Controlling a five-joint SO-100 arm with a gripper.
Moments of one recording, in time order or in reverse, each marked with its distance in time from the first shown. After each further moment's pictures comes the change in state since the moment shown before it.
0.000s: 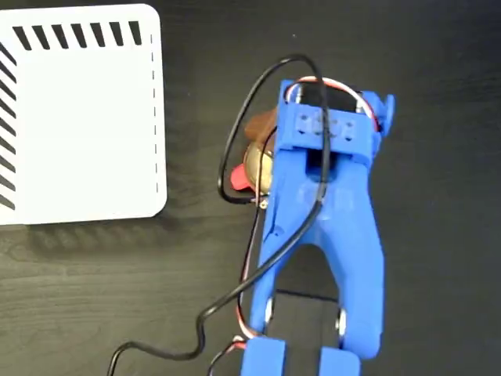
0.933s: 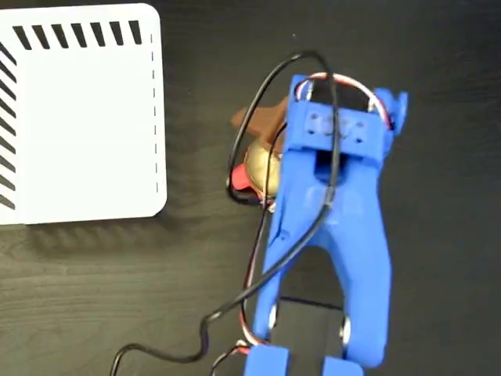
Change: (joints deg) arm 1.7 1.9 -0.9 3.4 -3.0
